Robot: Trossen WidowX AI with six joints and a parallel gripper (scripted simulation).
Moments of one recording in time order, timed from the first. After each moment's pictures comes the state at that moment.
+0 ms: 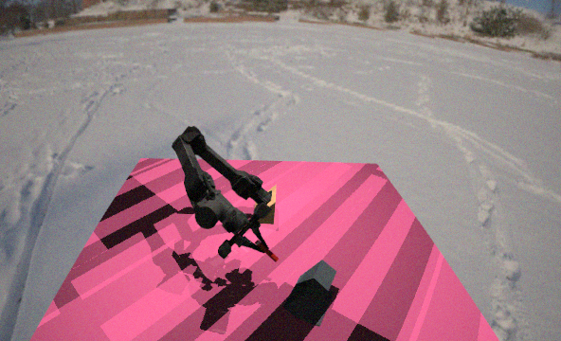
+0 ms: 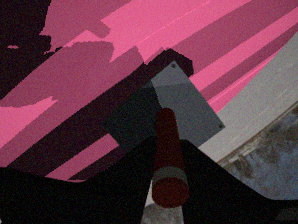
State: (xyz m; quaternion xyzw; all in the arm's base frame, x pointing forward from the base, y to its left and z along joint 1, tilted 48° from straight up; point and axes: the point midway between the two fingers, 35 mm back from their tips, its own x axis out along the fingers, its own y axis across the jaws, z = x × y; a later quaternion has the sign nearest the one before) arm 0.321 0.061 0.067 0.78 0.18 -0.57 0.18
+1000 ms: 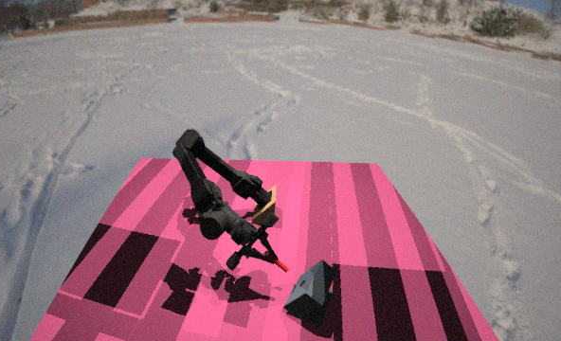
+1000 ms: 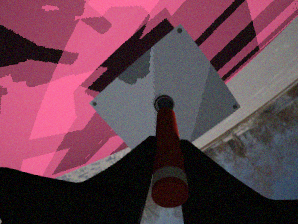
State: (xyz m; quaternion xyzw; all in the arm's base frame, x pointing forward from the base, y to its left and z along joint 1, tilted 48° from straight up) arm 0.352 0.073 0.042 0.80 0.21 -0.53 0.17
